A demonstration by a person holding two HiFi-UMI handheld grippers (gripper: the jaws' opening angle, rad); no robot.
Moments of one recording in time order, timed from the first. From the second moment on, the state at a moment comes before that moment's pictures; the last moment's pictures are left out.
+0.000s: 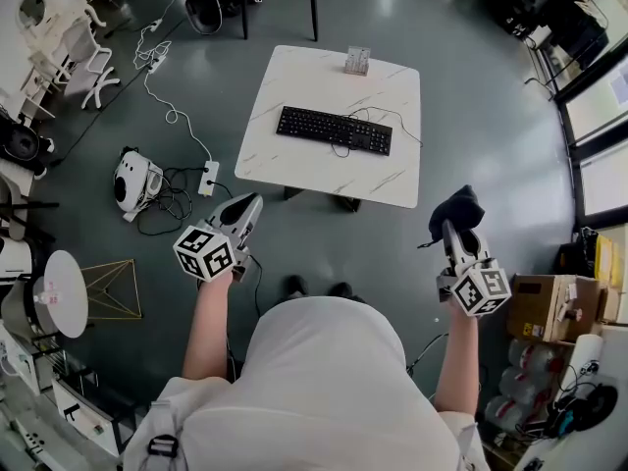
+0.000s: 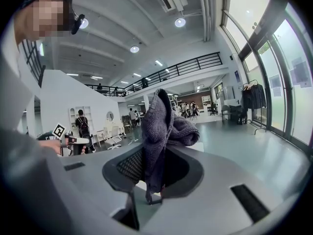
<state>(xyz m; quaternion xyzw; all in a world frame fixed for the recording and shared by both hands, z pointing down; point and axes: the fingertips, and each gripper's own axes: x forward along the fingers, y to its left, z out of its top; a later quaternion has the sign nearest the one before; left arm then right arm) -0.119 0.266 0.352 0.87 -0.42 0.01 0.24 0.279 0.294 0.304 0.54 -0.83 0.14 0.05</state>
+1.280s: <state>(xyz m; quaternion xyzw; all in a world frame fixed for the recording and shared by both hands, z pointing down) -0.162 0.267 0.390 0.87 -0.40 0.03 0.27 0.215 0.299 0.342 0.54 -0.82 0.16 0.08</state>
